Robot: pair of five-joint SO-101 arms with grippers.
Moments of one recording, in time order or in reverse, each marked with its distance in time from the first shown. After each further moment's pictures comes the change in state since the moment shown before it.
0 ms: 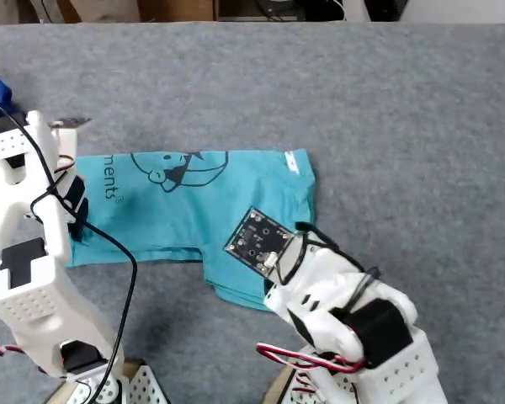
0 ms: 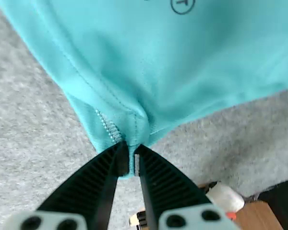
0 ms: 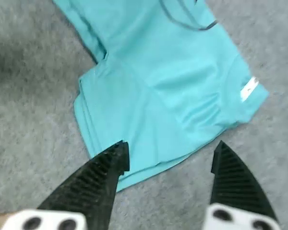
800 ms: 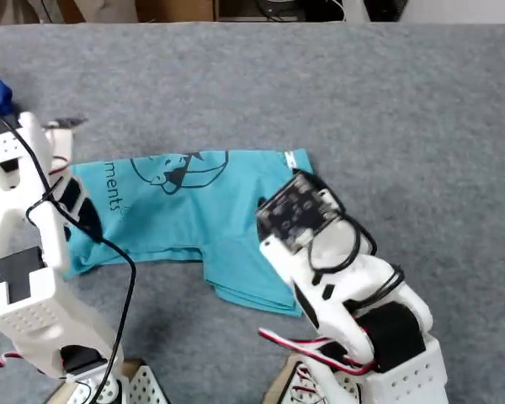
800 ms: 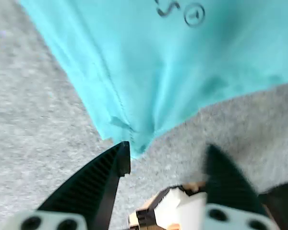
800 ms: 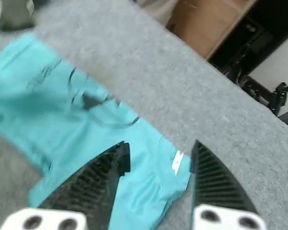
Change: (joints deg) left arm -0.9 -4.8 0.2 0.5 0.9; right arm 6.9 0.1 -1.7 -24.8 -9.3
